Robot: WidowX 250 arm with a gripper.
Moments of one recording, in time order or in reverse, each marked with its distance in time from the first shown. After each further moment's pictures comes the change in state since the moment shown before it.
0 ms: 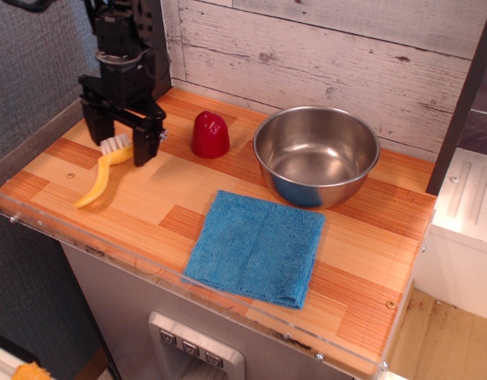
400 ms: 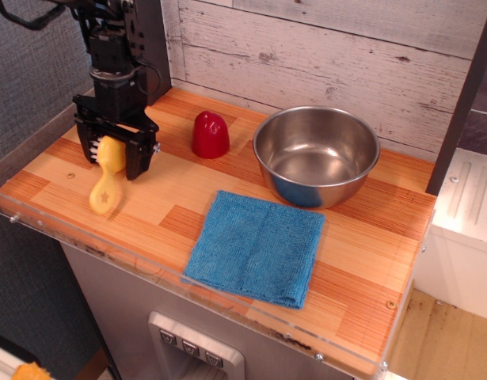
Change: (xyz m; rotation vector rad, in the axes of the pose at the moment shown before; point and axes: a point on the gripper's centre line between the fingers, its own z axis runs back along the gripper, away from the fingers) arm 0.000 0.011 -0.021 -0.018 0.047 0.039
